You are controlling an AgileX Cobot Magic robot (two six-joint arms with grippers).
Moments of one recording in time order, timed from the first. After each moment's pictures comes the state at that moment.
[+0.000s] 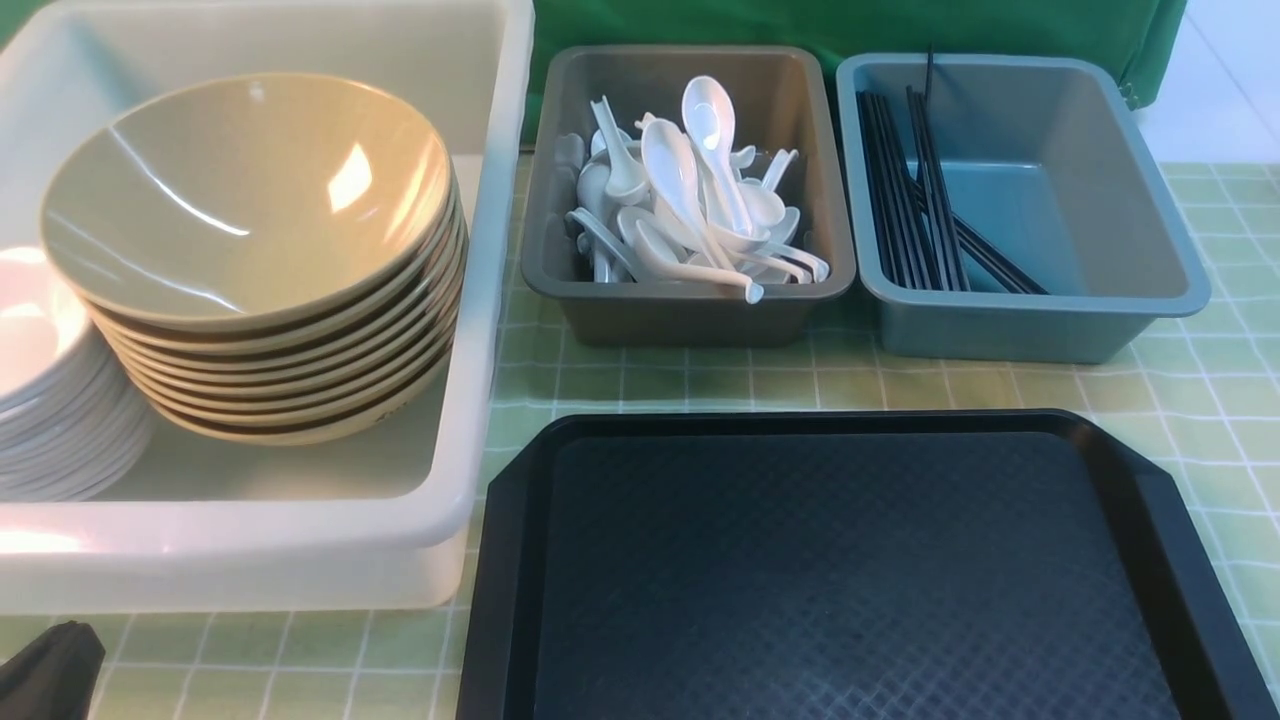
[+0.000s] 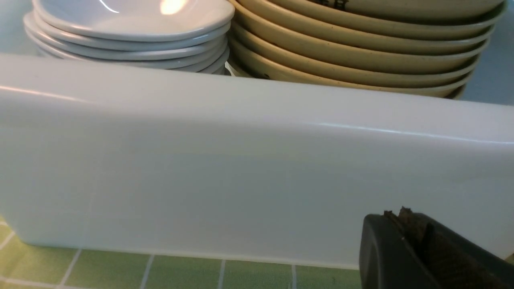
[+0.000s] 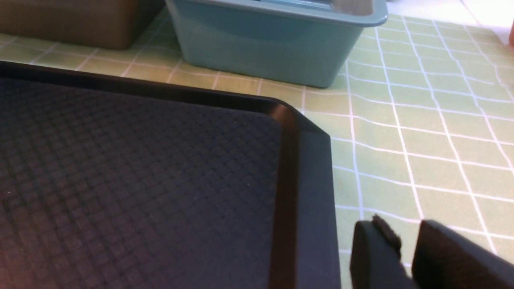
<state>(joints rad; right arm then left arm) -0.06 -0.01 0.01 0.13 0.28 -0.20 -0.02 -0.01 0.03 0.02 0.32 -0.07</state>
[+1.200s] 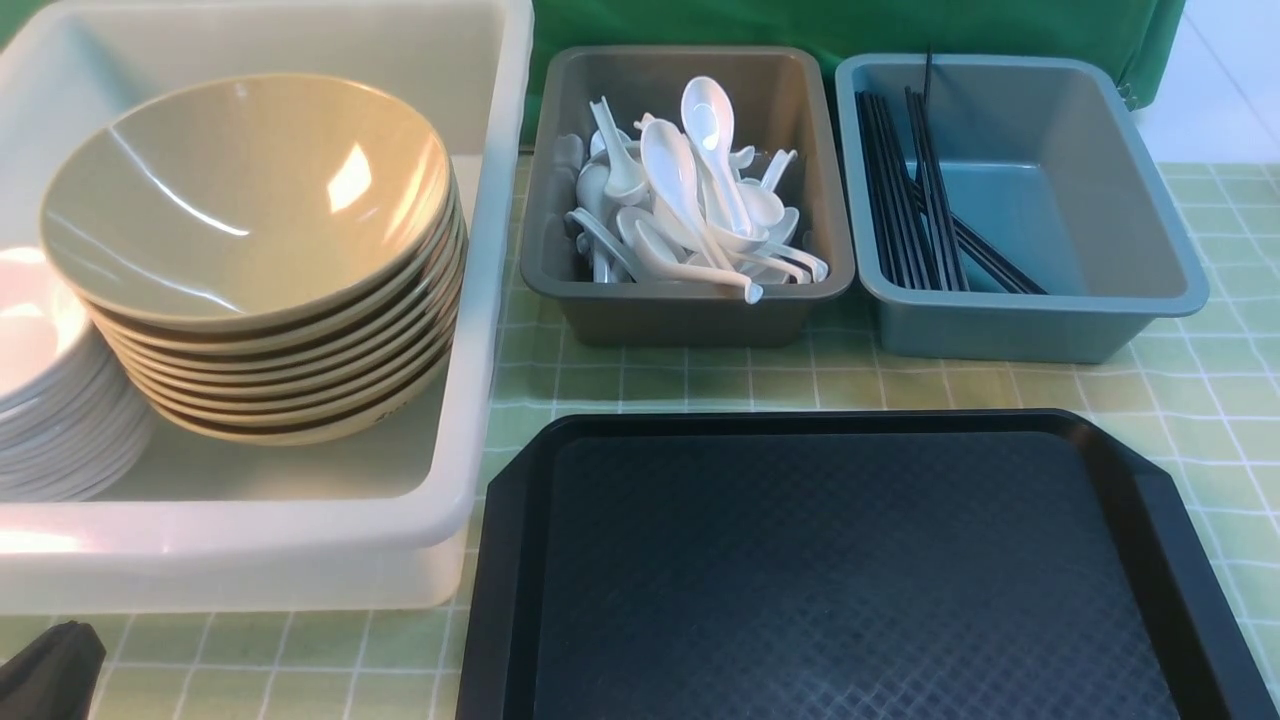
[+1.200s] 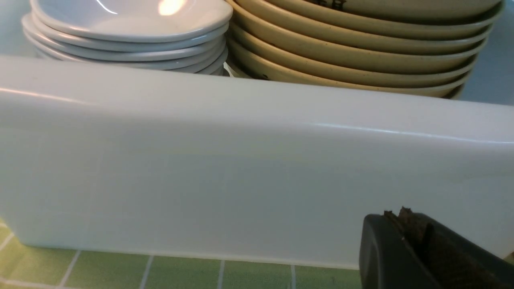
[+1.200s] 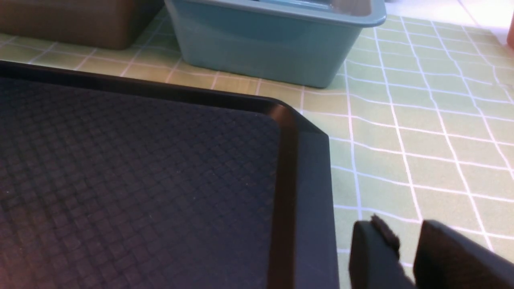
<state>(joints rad) -0.06 -0.01 0.01 0.13 0.28 -0.21 -0.02 -0.01 0.03 0.02 0.32 -0.06</state>
